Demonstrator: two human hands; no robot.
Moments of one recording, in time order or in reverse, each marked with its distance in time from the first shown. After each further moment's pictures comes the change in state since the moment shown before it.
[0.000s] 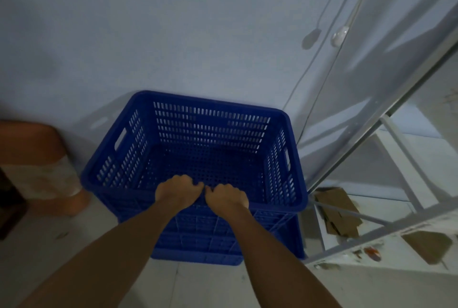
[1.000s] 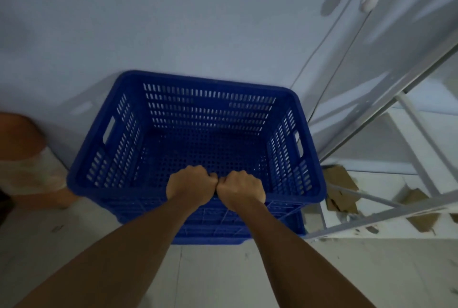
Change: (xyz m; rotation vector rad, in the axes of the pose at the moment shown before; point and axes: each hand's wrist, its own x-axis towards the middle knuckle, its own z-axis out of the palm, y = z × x) left_hand 0.035 0.003 0.012 0.189 0.040 0.260; right_hand 0.020 -0.006 -0.009 0.044 0.121 0.079
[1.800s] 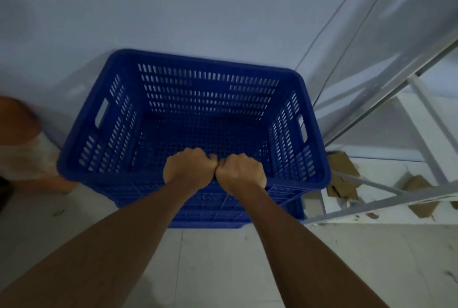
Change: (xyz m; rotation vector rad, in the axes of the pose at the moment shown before) left_hand 0.010 0.000 0.000 -0.061 0.003 -0.044; right_hand 0.010 0.001 0.001 -0.033 0.027 -0.022
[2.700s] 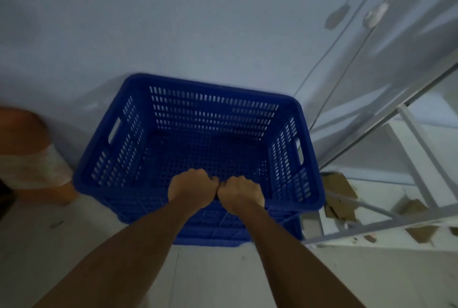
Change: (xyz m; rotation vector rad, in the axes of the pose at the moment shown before) left_hand -0.014 0.002 -0.007 -0.062 -0.045 -0.083; right_hand -0.010 -0.006 -0.010 -0.065 -0.136 0.013
